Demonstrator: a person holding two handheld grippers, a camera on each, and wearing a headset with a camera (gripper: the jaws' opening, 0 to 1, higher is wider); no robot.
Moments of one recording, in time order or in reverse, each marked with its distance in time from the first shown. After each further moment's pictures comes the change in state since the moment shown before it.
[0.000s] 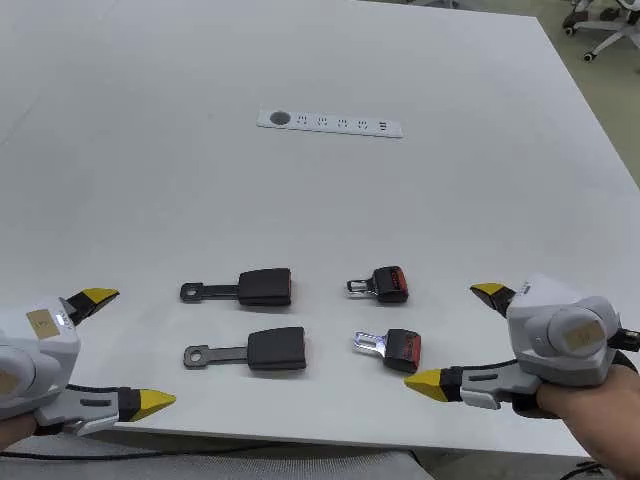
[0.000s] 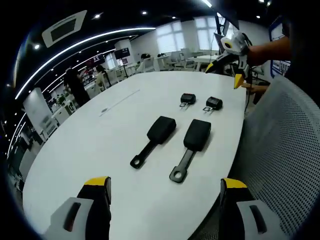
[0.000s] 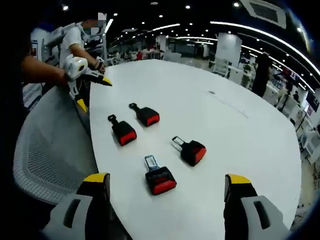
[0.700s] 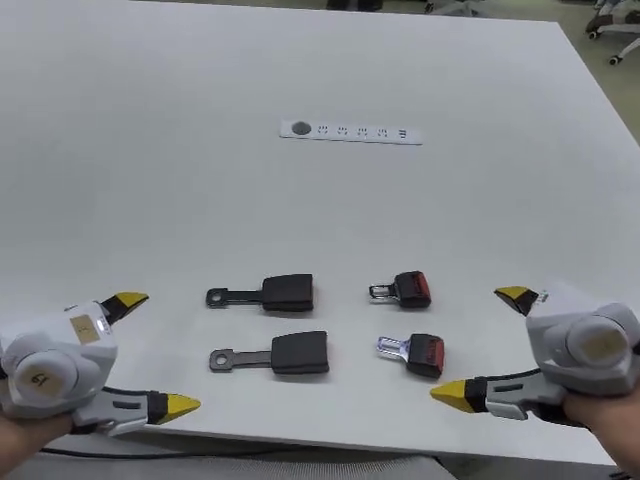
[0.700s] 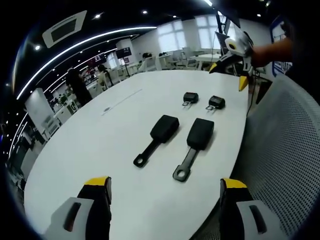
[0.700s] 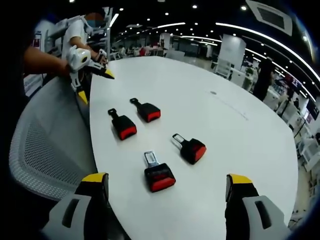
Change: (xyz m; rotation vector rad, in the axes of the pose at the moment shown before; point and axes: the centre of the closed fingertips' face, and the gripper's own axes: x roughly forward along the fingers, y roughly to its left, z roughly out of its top) left arm 0.002 0.002 -0.007 0.006 0.014 0.008; right arm -0.002 -0.001 -0.004 0.017 -0.013 -0.027
